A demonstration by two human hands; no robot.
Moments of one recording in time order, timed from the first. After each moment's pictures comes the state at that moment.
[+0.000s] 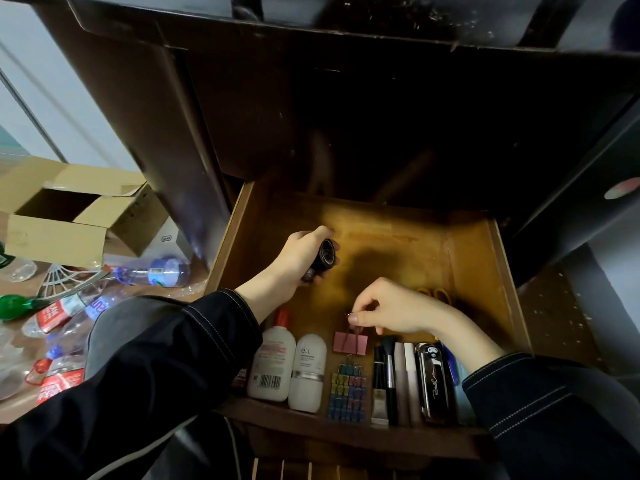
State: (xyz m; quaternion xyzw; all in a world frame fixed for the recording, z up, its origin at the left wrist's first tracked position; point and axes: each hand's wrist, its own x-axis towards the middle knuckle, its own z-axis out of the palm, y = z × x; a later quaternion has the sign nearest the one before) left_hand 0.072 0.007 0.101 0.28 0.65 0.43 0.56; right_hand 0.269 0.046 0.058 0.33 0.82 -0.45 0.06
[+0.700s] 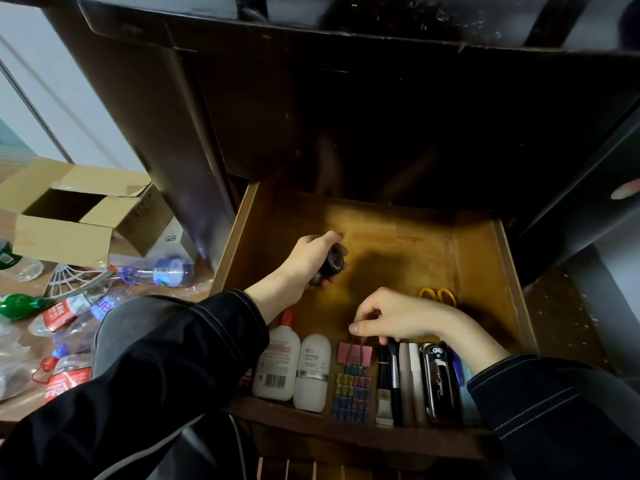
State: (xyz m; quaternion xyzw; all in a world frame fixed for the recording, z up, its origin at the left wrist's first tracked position) left_hand 0.073 0.007 0.096 0.28 0.66 0.40 0.57; right_hand 0.266 0.039 0.065 0.35 0.79 -0.48 0.13
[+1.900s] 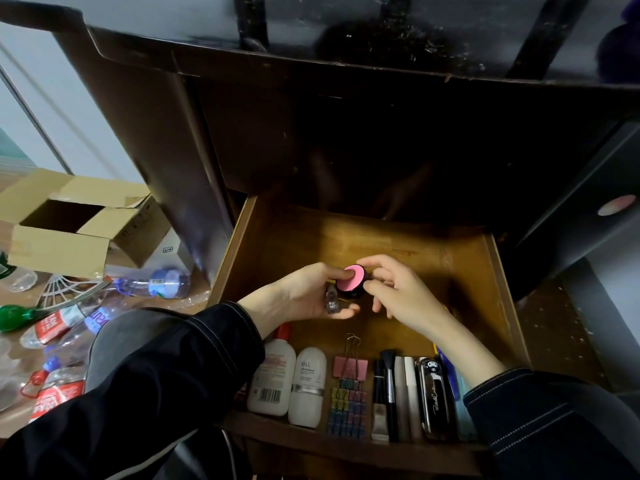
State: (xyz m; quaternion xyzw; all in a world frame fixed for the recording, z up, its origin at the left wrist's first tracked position) left_hand 0.079 0.000 0.097 0.22 0.53 0.33 0.75; right_hand 0.263 0.041 0.084 0.45 0.72 -0.50 -0.20
